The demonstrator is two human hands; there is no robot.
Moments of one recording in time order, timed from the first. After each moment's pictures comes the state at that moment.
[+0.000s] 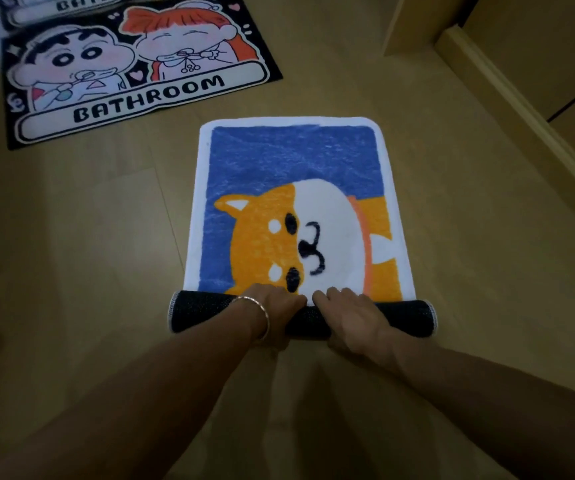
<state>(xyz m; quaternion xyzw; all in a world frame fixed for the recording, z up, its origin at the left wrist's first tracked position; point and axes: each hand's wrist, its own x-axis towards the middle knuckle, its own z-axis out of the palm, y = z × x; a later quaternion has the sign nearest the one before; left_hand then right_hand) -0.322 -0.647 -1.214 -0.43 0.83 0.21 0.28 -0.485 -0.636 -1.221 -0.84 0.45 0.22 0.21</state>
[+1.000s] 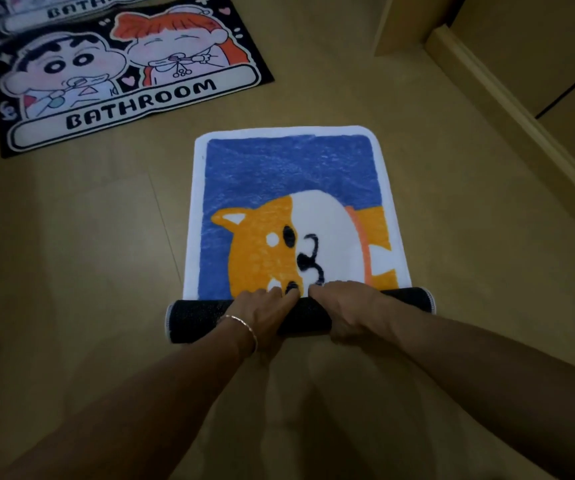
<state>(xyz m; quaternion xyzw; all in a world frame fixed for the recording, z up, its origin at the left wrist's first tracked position) -0.320 -0.630 -1.216 -0.50 0.82 0.16 0.23 -0.487 -0.667 -1.211 -0.82 0.41 0.29 0.27</state>
